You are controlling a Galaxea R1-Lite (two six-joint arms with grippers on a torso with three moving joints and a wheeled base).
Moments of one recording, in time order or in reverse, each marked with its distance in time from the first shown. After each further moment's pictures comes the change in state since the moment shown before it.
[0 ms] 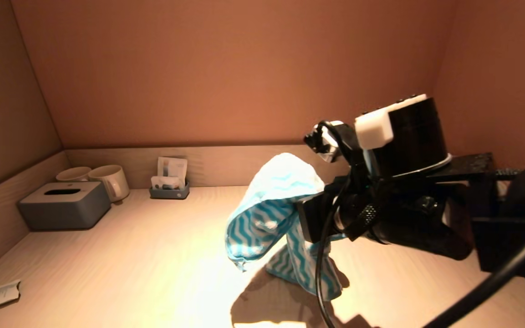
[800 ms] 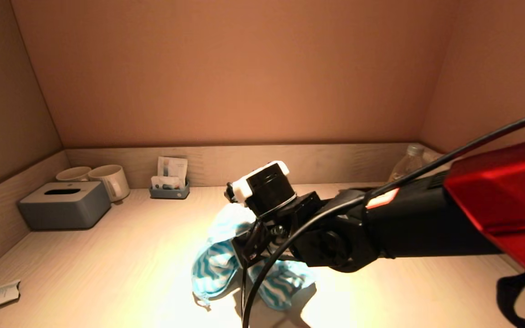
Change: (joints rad) left arm 0.000 0.000 0.000 0.000 0.000 0.000; right arm 0.084 0.419 -0.200 0.000 0.001 0.004
